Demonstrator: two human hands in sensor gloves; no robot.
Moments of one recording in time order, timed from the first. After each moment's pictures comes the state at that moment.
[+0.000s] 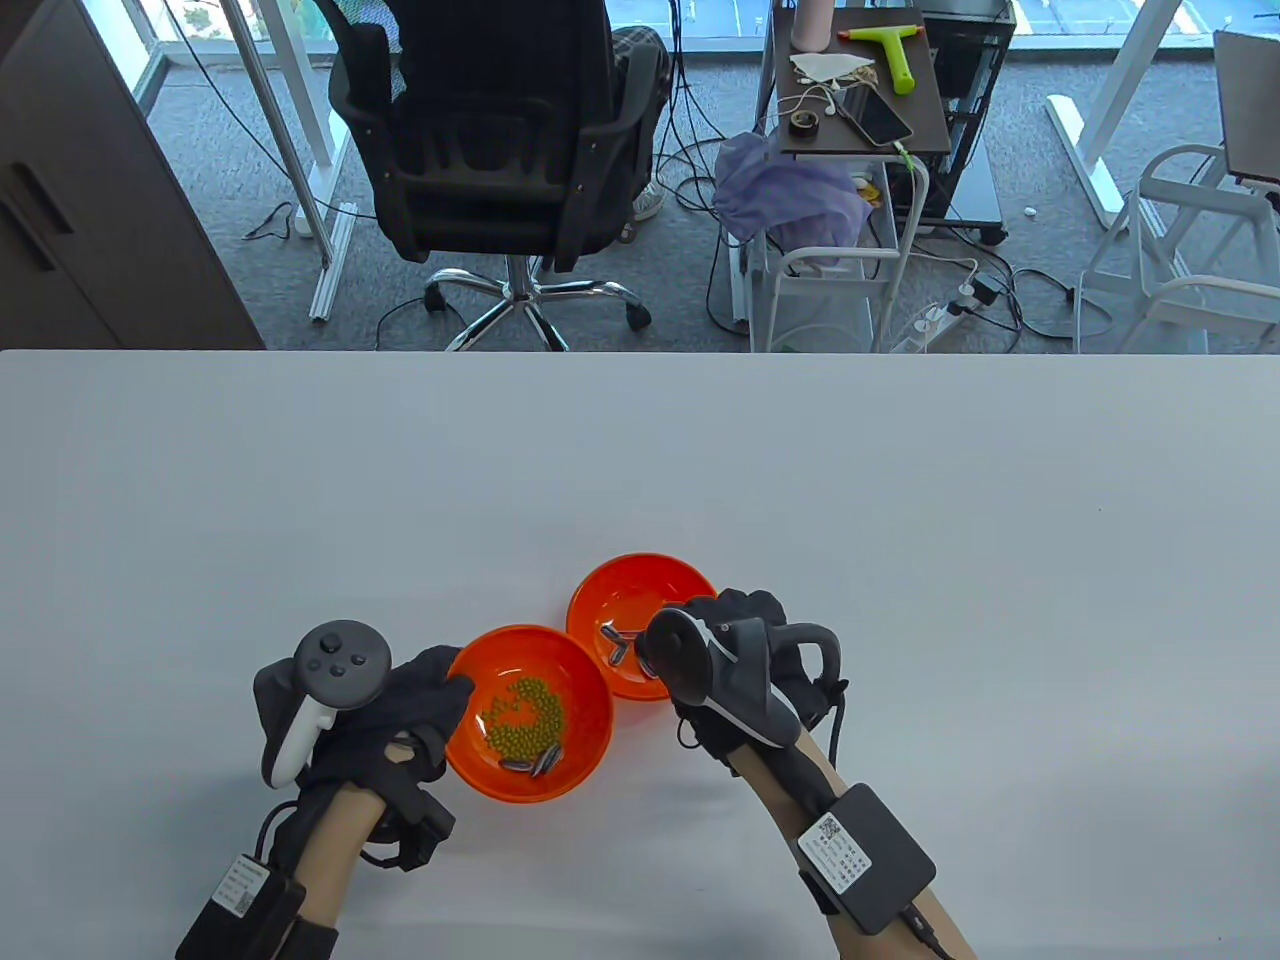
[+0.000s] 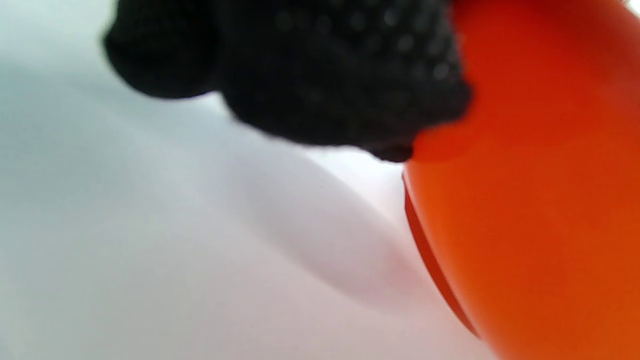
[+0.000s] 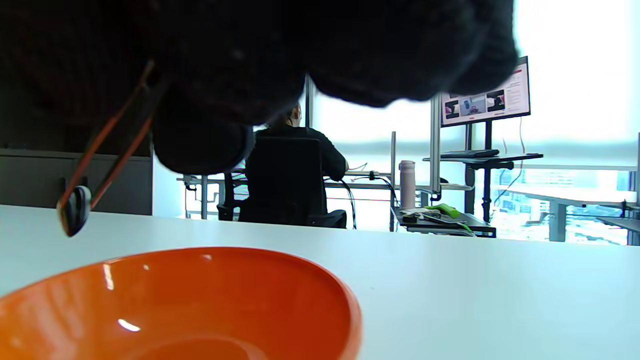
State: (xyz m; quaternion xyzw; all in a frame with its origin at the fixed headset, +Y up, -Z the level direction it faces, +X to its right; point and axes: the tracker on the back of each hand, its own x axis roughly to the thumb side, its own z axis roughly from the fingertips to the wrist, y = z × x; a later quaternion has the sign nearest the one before) left_hand -0.261 -0.721 -0.256 -0.14 0.04 0.32 0.94; right_hand 0.048 -0.667 -0.279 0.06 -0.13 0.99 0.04
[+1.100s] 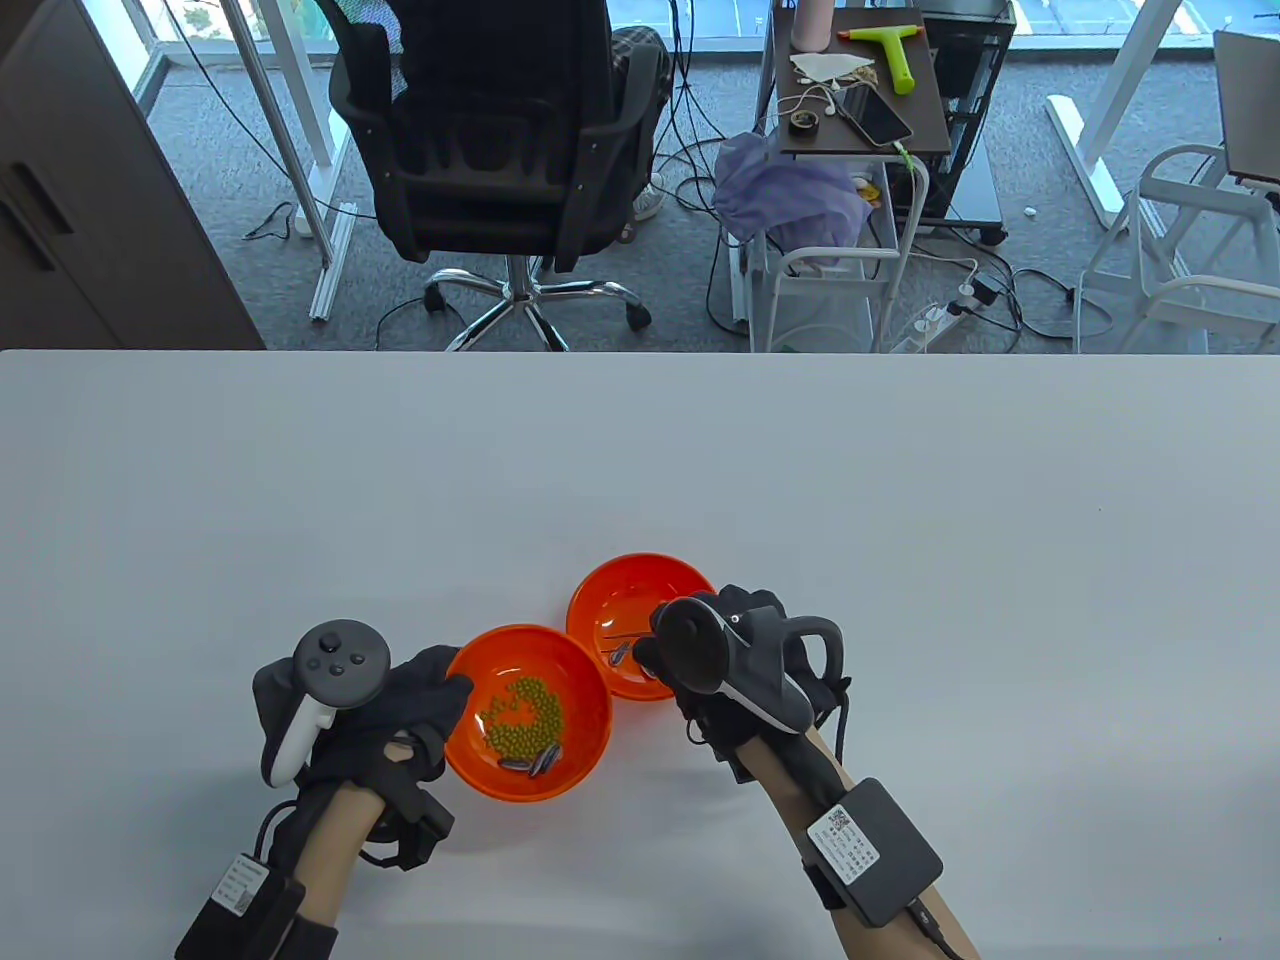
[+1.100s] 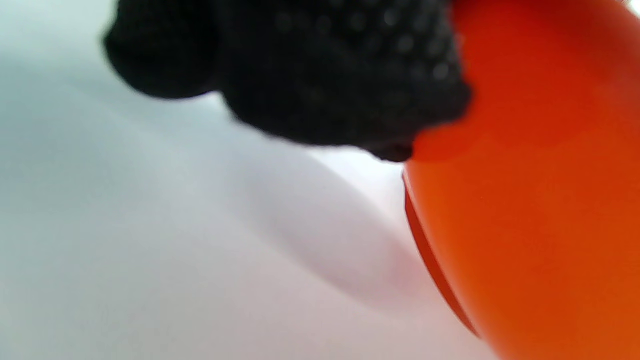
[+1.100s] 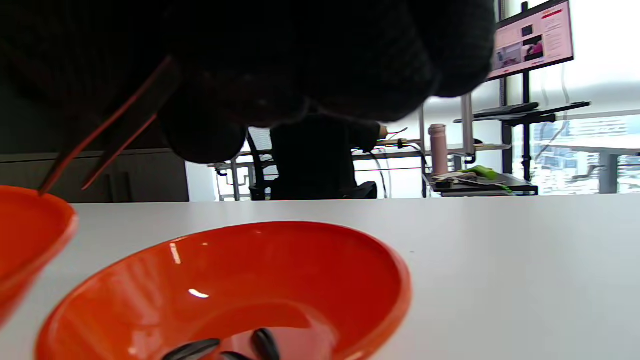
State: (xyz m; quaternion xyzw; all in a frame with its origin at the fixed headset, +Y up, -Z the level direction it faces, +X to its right) left_hand -0.262 -0.722 -0.257 -0.14 0.04 0.32 0.94; right_hand 0.044 -0.666 -0.278 0.12 -0.09 0.98 0.10
